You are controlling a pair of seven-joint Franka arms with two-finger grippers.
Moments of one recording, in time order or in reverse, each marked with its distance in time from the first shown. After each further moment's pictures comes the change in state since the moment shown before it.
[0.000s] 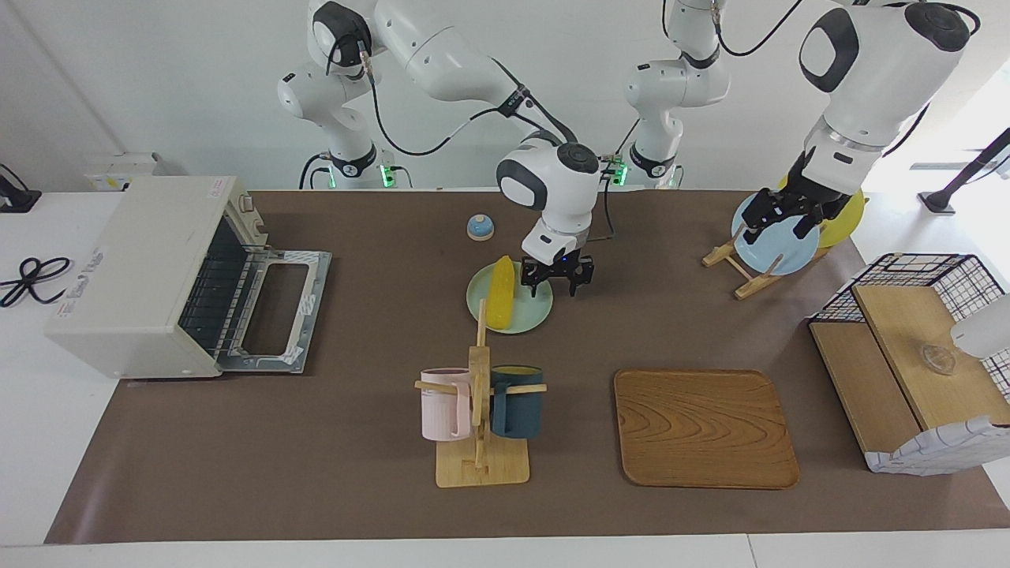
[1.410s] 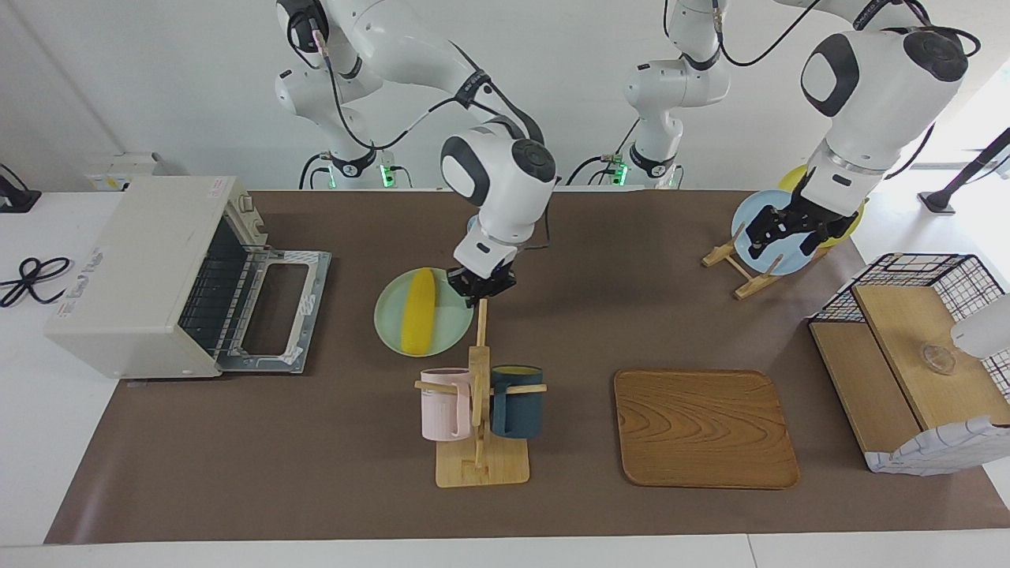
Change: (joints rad) left arm 0.000 0.036 0.017 -0.006 0.027 0.034 0.089; right arm -0.238 -0.117 -0.010 0.109 -0.125 -0.417 -0.353
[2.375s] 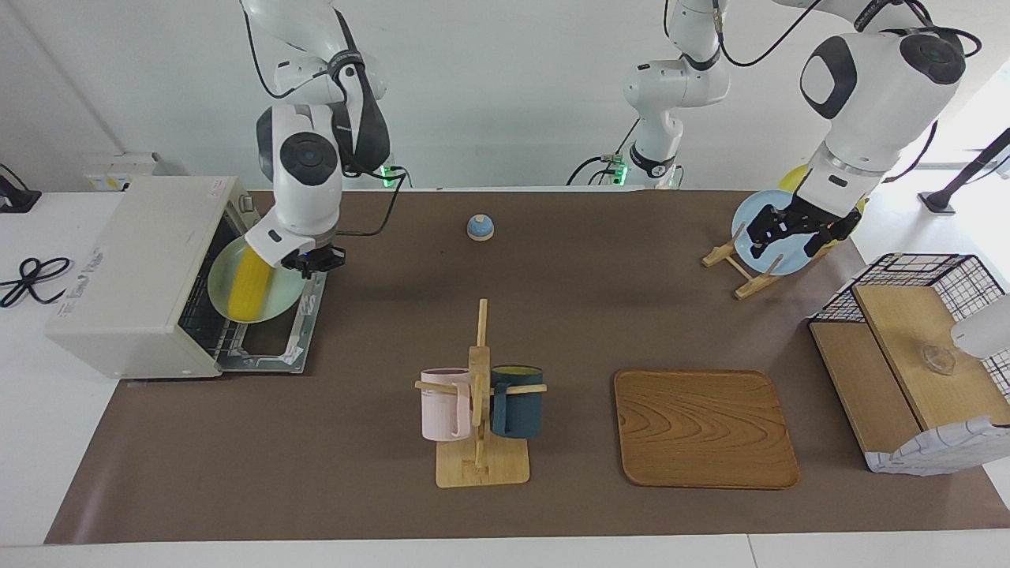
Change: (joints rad) left arm 0.000 0.001 0.000 -0.005 0.024 0.000 0.060; right arm -0.444 -0.352 -0.002 -0.427 0.001 -0.004 -0.367
